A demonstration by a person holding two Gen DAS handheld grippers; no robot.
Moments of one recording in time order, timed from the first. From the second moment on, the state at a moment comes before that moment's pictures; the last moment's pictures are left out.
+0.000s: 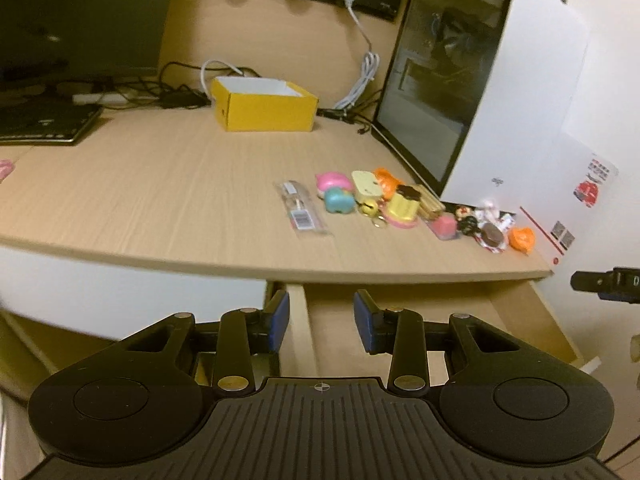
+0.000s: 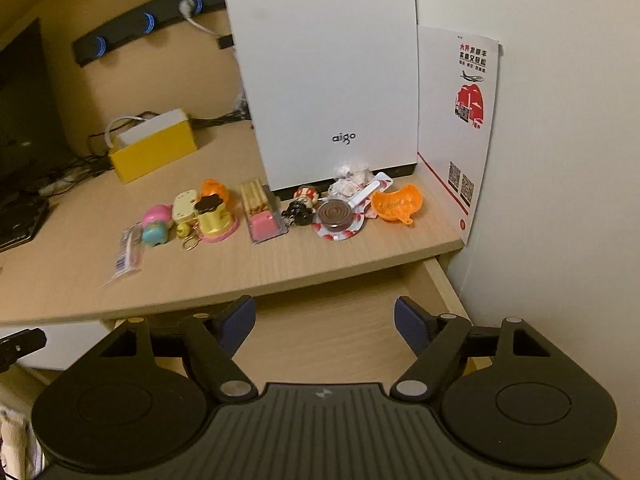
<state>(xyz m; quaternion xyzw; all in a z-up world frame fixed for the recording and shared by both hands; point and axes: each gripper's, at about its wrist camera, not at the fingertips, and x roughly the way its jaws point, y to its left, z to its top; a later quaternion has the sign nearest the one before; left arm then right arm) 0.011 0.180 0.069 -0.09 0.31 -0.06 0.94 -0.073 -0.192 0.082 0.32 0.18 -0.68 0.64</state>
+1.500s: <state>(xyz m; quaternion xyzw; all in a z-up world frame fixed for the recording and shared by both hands) -0.013 0.051 -0.032 -0.06 0.35 -0.01 0.93 -0.072 -0.139 -0.052 0.21 0.24 -0.64 0.70</state>
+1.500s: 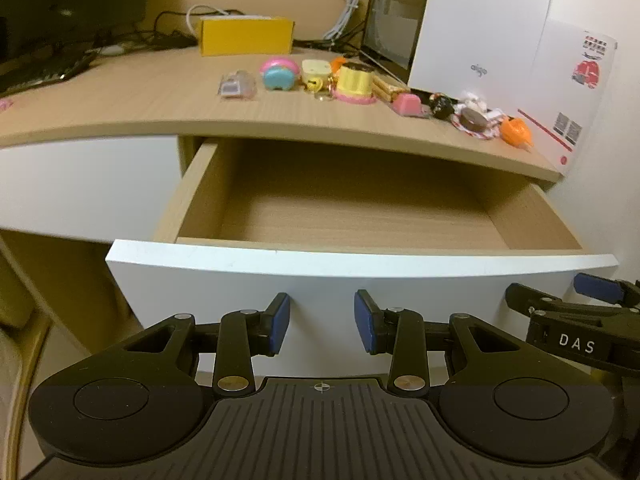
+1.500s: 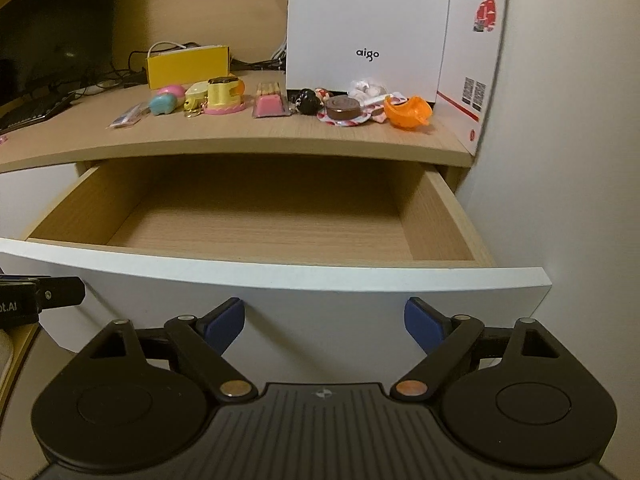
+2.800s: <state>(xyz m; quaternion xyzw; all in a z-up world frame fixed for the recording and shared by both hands) 0.060 0.045 0.005 -0.03 0.29 -0.01 0.96 -0.064 -0.243 -0.019 0.23 0.22 -0.62 0.72</state>
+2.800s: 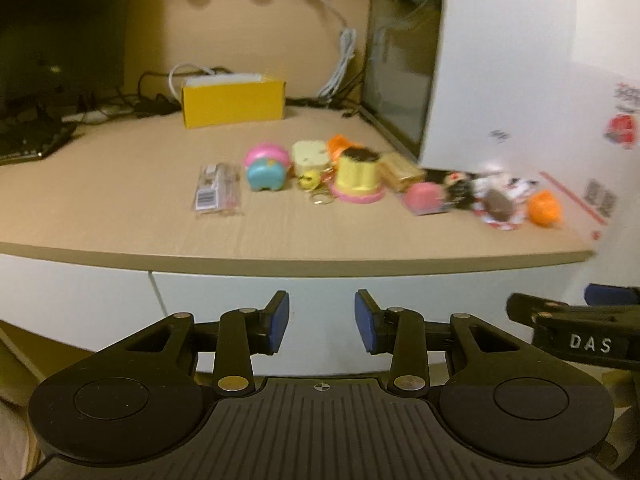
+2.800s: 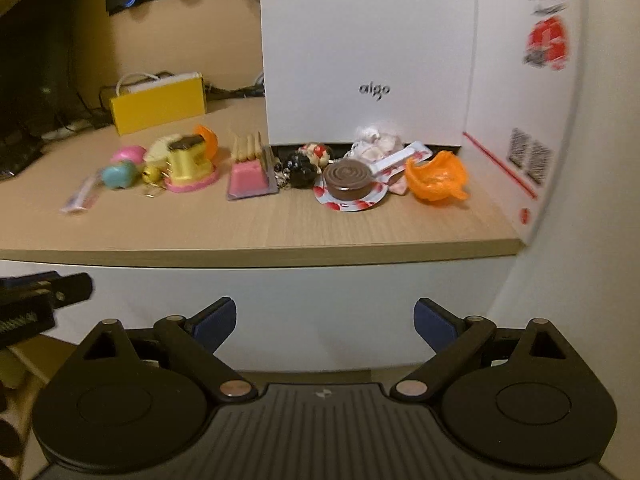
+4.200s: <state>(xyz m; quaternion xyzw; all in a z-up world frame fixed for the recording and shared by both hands) -0.062 0.001 0.021 -0.02 0.28 -0.02 0.96 -0.099 -0.103 0.008 0.18 0.19 -0.62 0.74</state>
